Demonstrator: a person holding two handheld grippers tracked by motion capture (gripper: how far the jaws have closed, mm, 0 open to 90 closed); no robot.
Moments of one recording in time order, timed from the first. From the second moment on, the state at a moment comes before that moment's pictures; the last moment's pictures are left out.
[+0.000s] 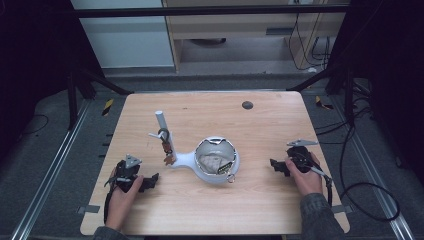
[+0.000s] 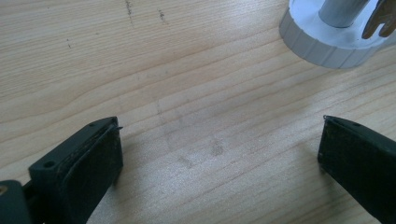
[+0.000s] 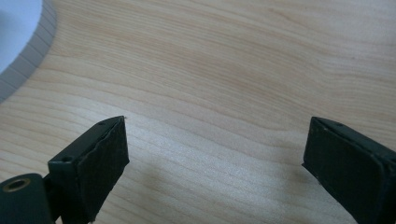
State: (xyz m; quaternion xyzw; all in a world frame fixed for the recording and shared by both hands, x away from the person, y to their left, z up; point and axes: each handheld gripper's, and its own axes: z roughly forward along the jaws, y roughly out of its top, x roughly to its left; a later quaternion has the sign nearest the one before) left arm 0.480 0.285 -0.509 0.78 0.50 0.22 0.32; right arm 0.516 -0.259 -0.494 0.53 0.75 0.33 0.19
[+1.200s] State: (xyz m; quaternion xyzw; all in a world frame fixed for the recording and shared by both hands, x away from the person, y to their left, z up) left arm 0.481 0.285 -0.508 0.78 0.50 0.22 0.32; right arm 0.500 -0.245 -0.512 0.53 0.75 0.32 0.23
